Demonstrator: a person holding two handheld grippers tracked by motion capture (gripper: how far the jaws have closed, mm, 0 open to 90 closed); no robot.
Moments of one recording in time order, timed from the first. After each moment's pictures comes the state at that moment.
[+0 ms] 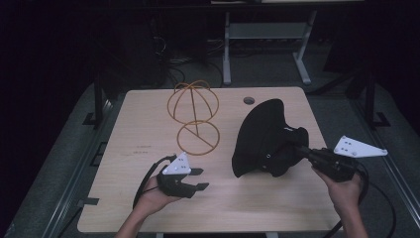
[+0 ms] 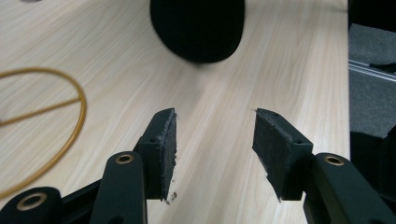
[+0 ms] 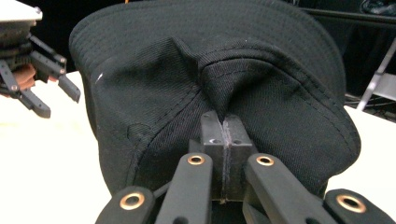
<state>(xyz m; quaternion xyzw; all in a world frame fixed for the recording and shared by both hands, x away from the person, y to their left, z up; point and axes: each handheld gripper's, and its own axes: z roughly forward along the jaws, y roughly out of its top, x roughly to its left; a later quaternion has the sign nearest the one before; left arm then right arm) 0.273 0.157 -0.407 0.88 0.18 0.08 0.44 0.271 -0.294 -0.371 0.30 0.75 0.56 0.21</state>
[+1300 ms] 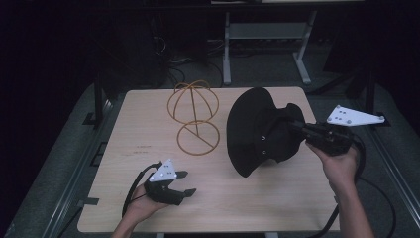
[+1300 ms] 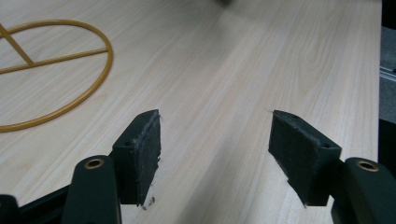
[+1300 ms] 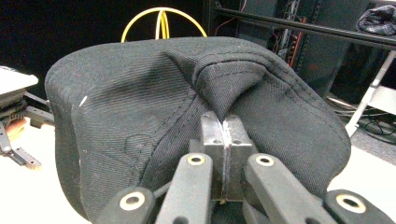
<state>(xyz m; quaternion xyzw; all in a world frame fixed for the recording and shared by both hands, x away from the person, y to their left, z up) 0.265 0.189 -0.429 0.87 0.22 0.10 0.43 0.301 -0.266 -0.305 0.30 0.75 0.55 0.21</state>
